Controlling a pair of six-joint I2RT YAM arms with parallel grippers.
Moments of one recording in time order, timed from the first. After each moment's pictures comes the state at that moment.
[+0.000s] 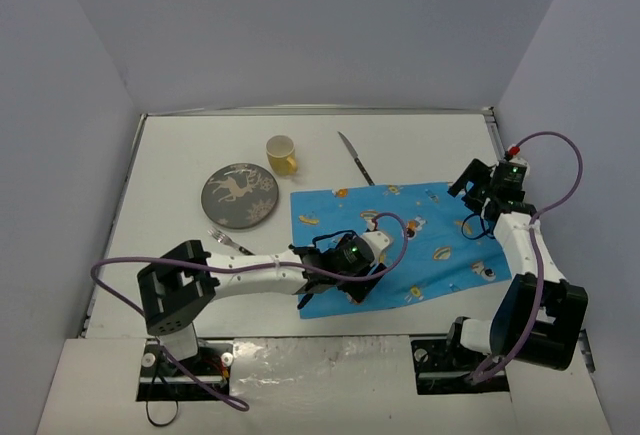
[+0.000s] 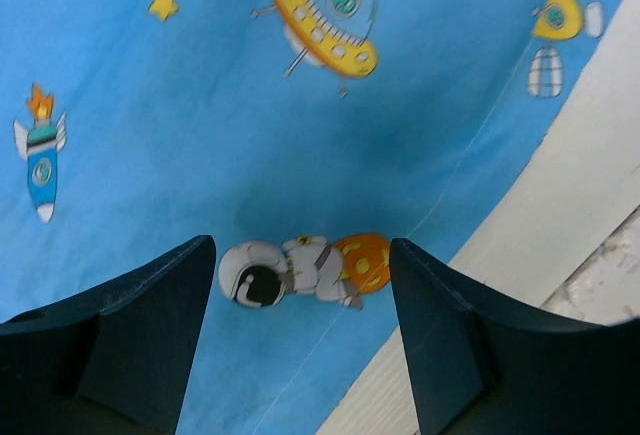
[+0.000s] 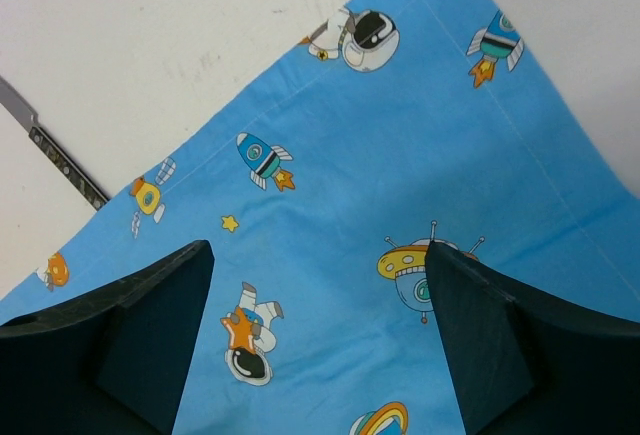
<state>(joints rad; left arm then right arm) -1.19 1.72 1.09 -0.23 -0.16 -0.31 -0.25 1.29 0.79 -0.23 -0.08 0.44</state>
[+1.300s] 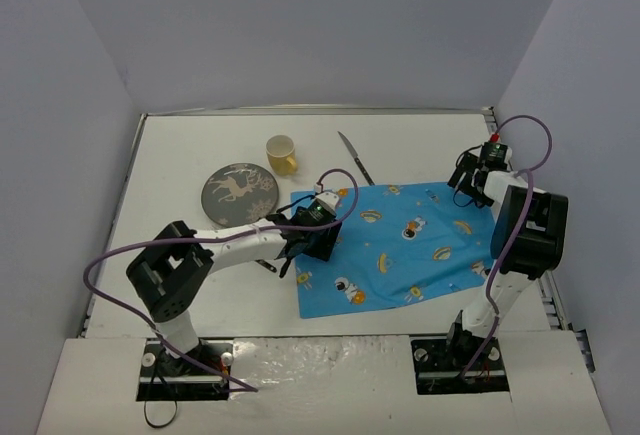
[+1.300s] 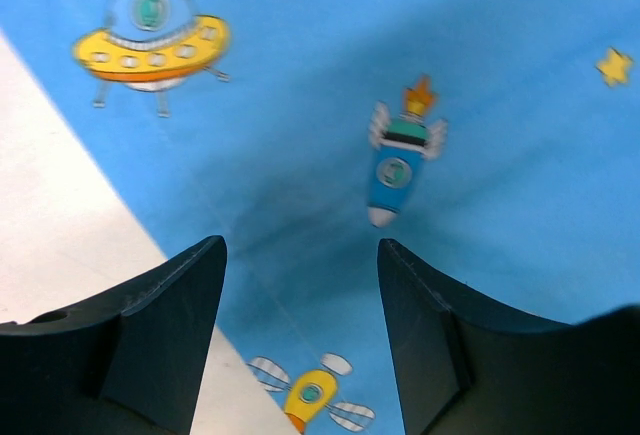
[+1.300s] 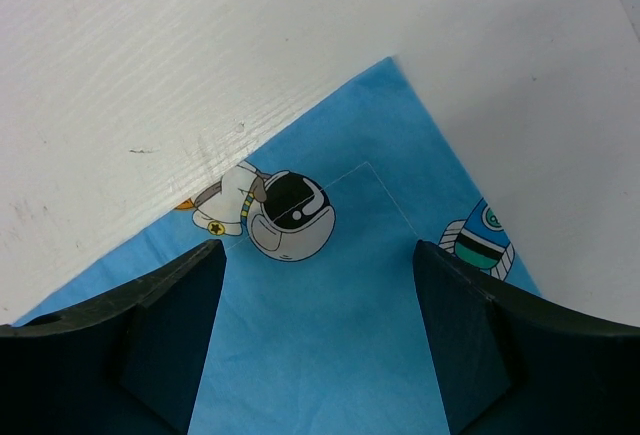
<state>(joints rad) -0.91 1.72 1.05 -0.30 -0.20 -0.39 -0.25 1.88 1.11 -0.12 0.05 0.30</state>
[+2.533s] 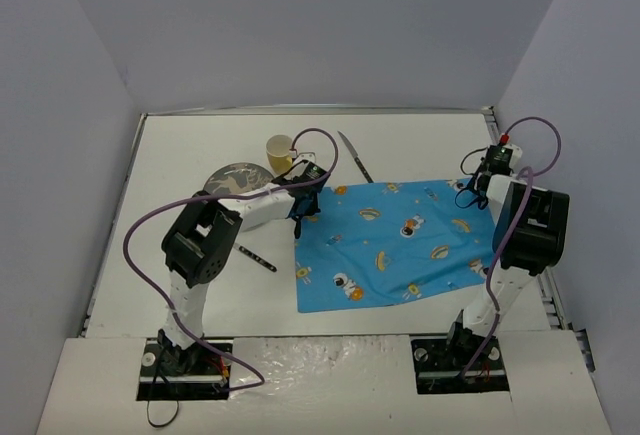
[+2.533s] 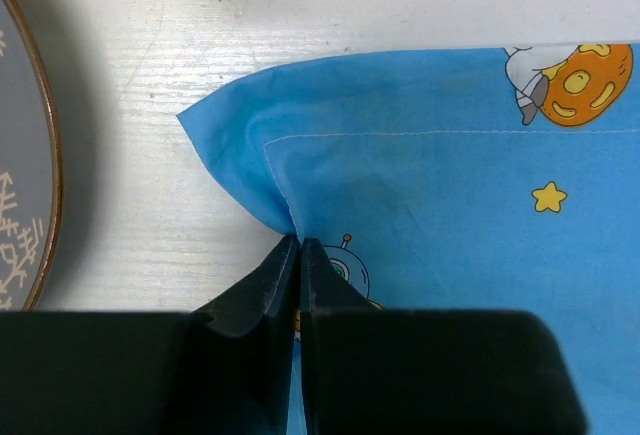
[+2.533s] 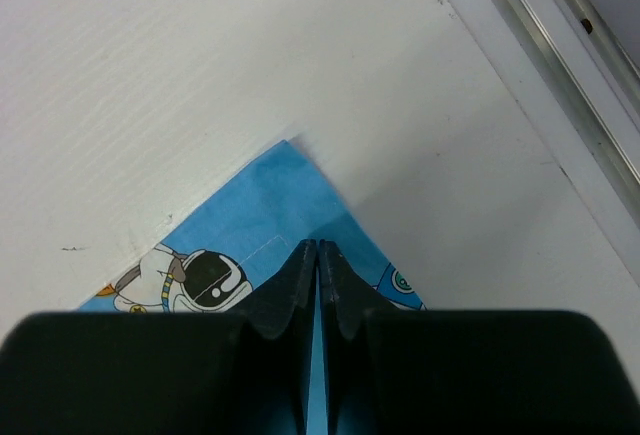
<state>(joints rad) -0.68 2.01 1.37 -0.35 -0.34 -0.62 -0.29 1.93 1.09 0.03 0.15 0.29</state>
